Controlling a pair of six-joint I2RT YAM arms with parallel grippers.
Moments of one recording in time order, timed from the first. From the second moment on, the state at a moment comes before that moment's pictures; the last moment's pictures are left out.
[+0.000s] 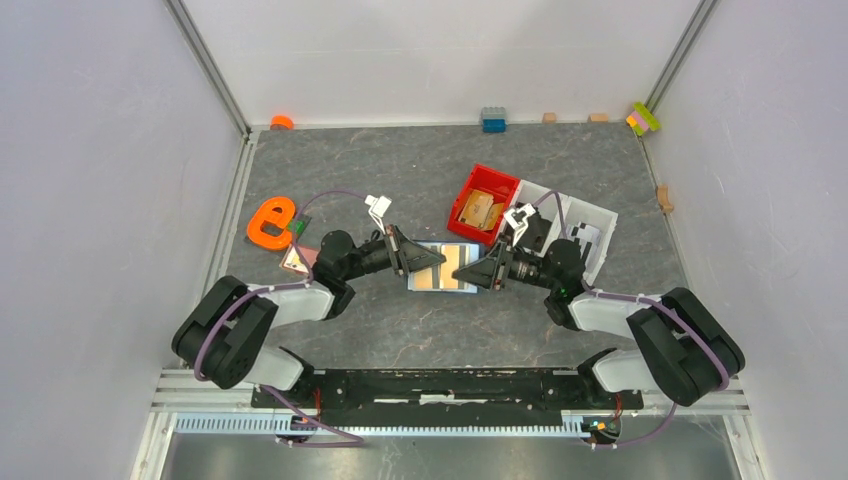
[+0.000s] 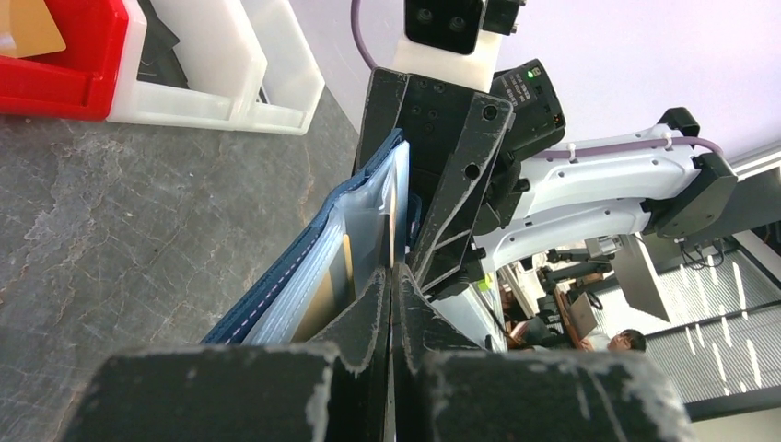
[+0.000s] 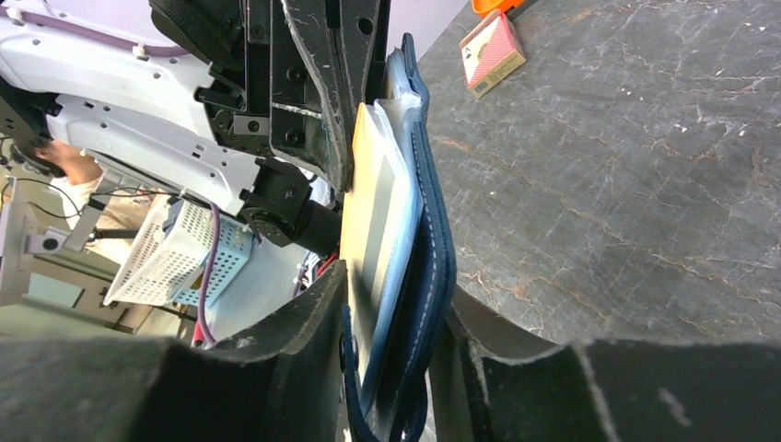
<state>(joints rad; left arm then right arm) -0.55 1.42 0.41 1.11 0.72 -1.06 0.50 1.34 0.31 1.08 -0.78 0.84</state>
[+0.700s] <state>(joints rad) -0.60 1.41 0.43 0.96 0.62 -1.02 0.55 1.34 0.33 1.03 -0.76 0.81</state>
